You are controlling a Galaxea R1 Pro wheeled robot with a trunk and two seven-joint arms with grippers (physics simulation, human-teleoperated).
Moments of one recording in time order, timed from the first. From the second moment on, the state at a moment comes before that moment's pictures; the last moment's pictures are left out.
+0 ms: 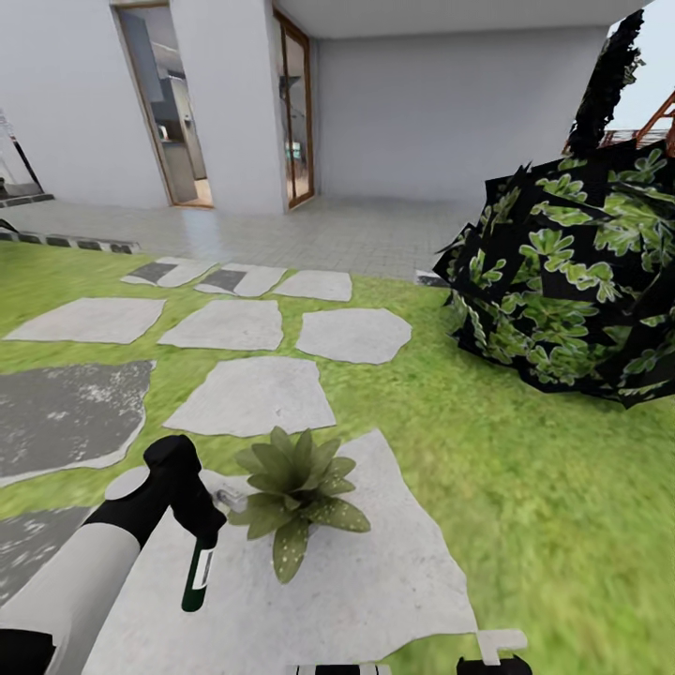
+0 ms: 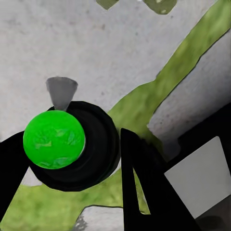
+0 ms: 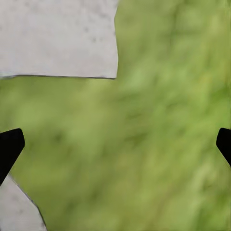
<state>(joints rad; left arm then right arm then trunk) -0.80 0.15 -0.14 -0.82 -1.18 0.98 -1.56 -0.40 0.00 0.03 -0.18 0.09 -0.10 -0.29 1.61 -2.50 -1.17</state>
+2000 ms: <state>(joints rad) -0.70 0.14 -0.14 -0.83 -1.17 0.97 -1.56 -0.40 0.00 0.03 -0.18 0.09 -0.10 -0.29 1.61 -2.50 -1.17</state>
